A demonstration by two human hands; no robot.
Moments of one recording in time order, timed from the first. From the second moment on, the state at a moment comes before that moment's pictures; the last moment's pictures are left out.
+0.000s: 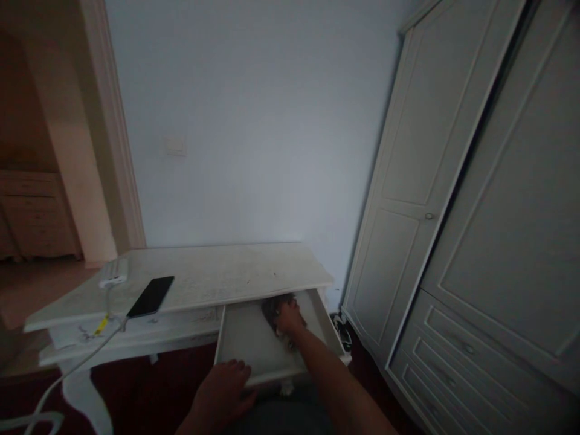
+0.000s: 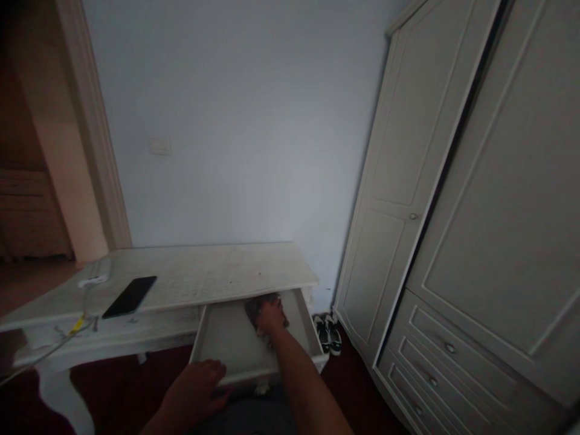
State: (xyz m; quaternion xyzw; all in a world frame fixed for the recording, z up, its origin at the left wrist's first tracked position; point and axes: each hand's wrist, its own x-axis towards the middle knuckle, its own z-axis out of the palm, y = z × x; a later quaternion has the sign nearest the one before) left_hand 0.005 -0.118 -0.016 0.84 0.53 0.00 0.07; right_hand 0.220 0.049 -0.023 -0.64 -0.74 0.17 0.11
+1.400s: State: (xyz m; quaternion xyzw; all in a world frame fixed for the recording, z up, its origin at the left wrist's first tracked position) left_hand 0.002 -0.117 -0.024 0.85 0.52 0.03 0.07; right_hand 0.135 0.011 -0.036 -0.39 -0.90 0.20 -0.02
